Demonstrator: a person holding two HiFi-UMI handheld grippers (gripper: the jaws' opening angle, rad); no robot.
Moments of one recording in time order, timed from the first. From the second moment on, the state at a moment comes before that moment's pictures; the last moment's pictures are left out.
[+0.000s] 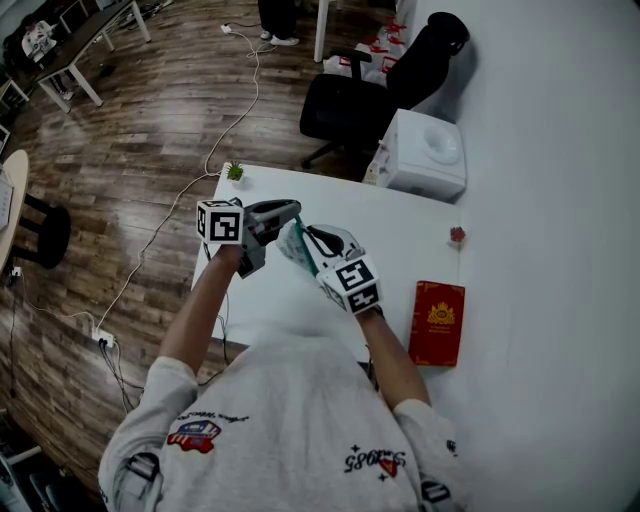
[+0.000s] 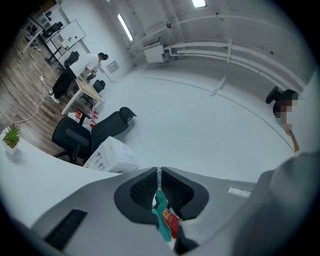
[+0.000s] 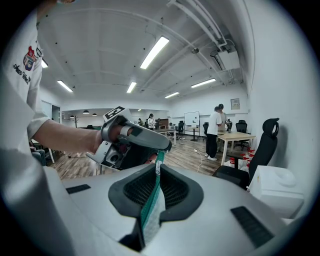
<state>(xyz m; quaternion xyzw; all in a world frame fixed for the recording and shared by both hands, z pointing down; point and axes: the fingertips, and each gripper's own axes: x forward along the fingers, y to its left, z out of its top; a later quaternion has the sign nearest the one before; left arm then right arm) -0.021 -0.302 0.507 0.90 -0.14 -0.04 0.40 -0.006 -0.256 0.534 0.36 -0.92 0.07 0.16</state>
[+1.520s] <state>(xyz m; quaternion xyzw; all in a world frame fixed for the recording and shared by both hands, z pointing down) -0.018 -0.301 0.503 0.91 -0.14 -0.04 0.40 -0.001 -0.251 0.529 0.38 -0.91 0.07 0.15</state>
